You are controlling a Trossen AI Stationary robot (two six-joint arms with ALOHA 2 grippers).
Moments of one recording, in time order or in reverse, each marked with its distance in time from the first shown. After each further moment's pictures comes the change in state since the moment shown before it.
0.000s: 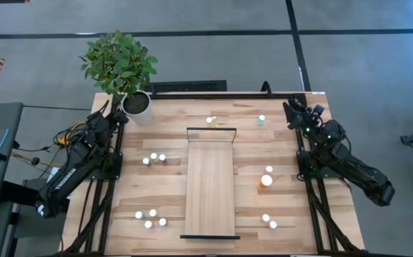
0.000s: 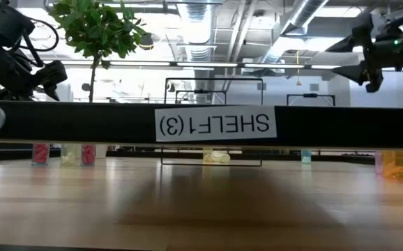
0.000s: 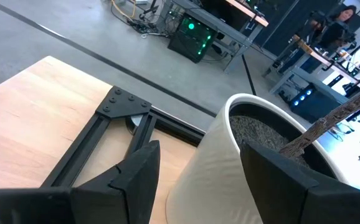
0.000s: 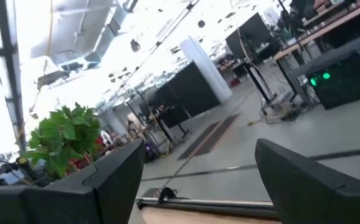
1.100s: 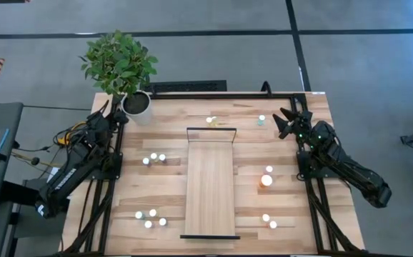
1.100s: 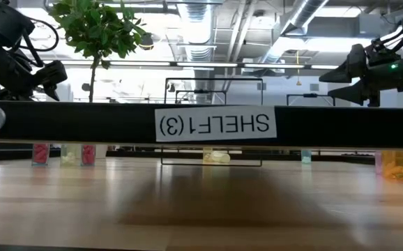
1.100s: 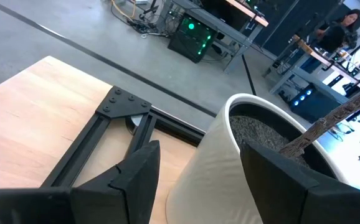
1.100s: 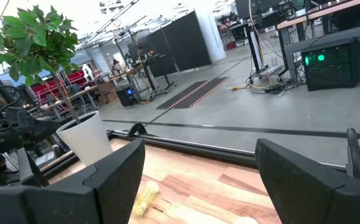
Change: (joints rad) left arm 0.000 0.000 0.000 0.000 0.000 0.000; right arm -0.023 -0.065 -0.108 -0.169 -0.116 -0.197
